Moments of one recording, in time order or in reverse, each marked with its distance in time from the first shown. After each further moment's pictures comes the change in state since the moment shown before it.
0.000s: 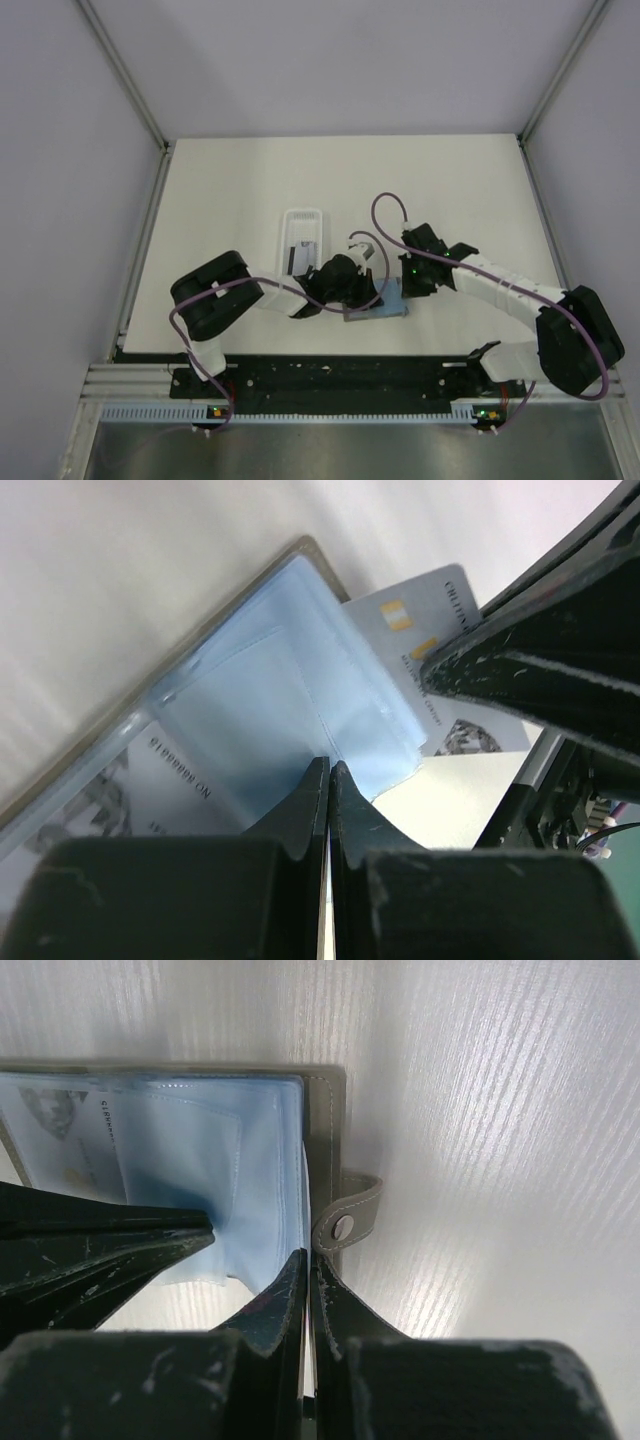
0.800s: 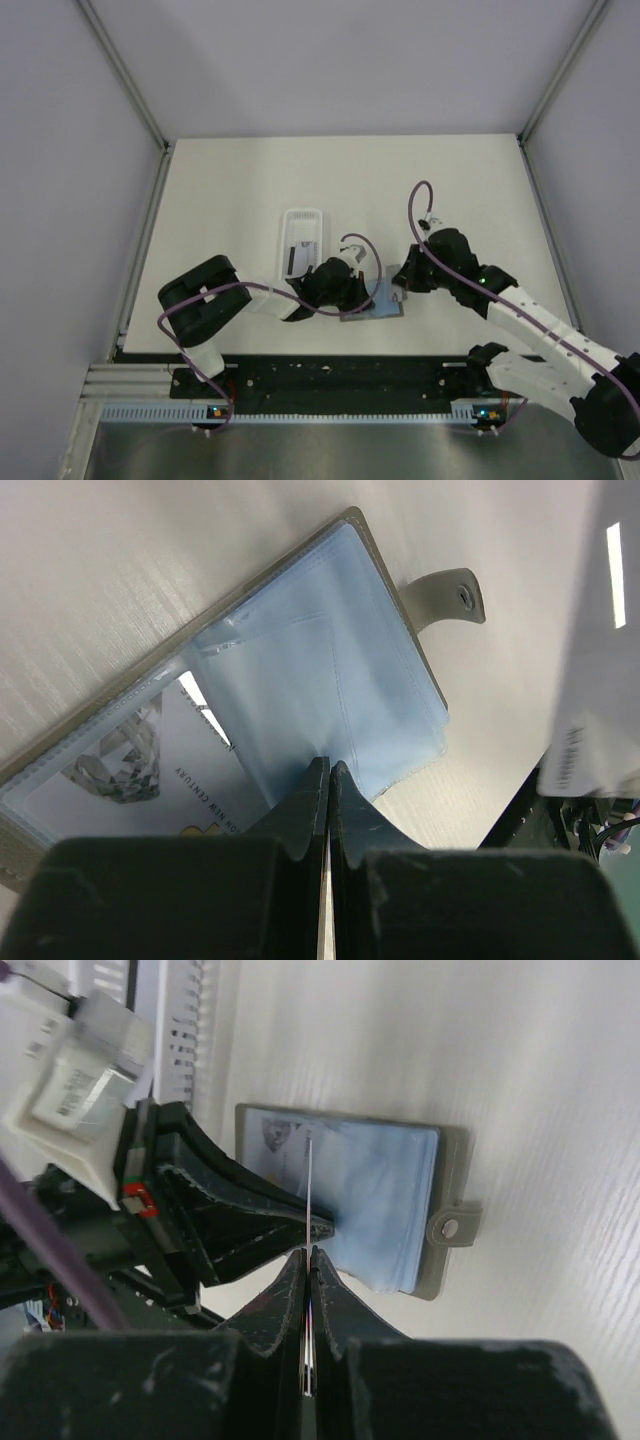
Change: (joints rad) left arm 0.000 -0.092 -0.075 -0.069 -0.053 -0.003; right arm -0.001 -0.380 -0.063 0.130 -0.111 0.071
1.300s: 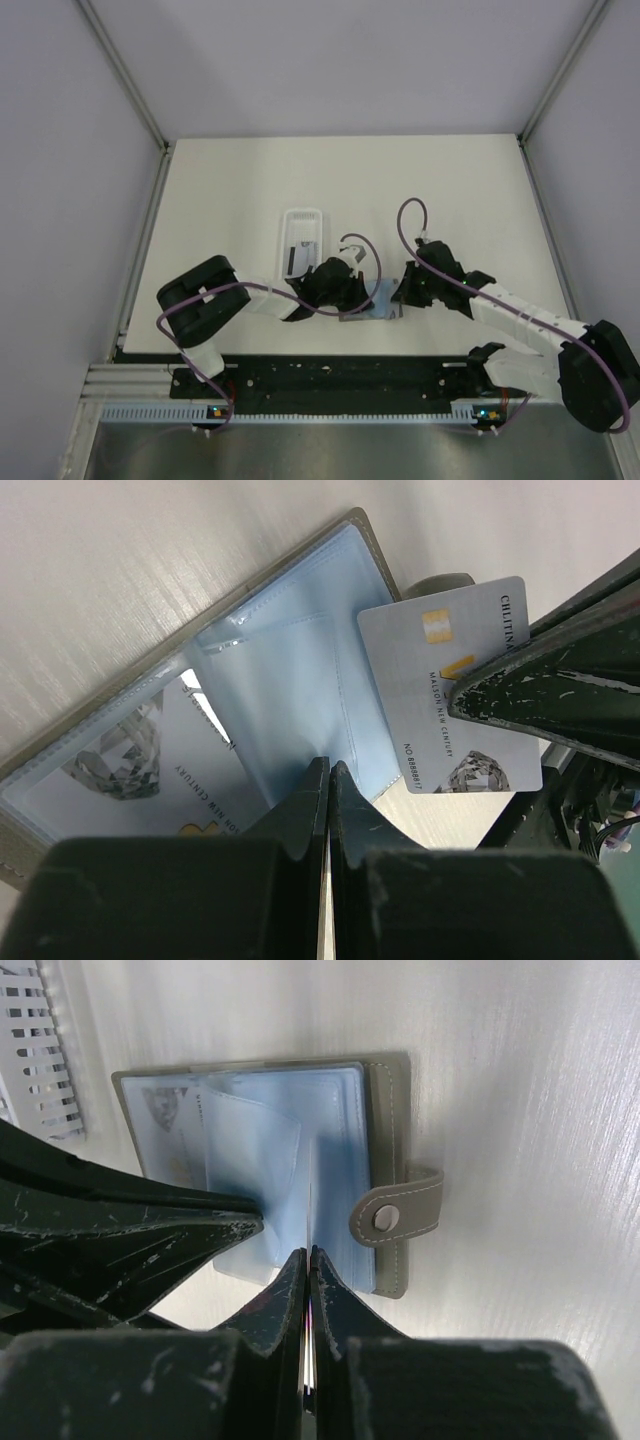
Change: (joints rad) left arm 0.000 -0.004 0.000 -0.007 0.002 0.000; right arm 0.000 0.156 -0.171 0.137 -0.027 0.165
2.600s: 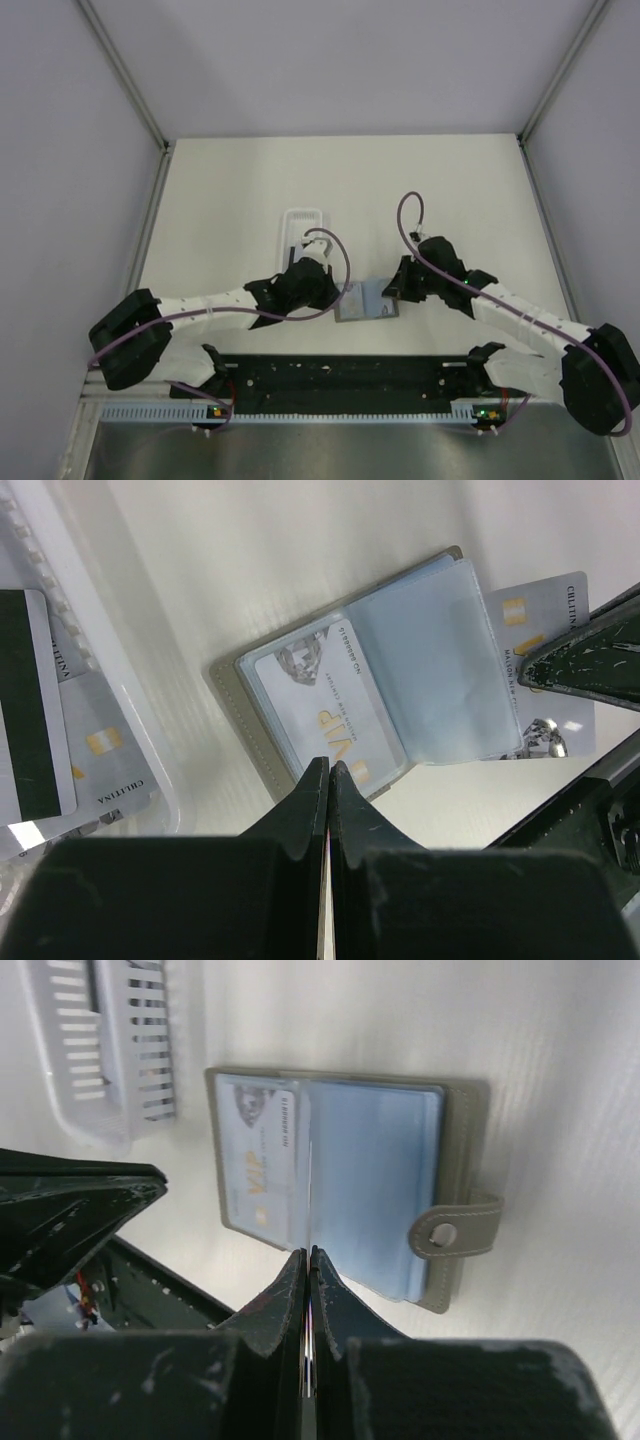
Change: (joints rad) left arm 0.013 -0.418 -0.097 -0.369 -0.258 0.034; right arm 0.001 -0.003 0.010 0.067 -0.089 -0.006
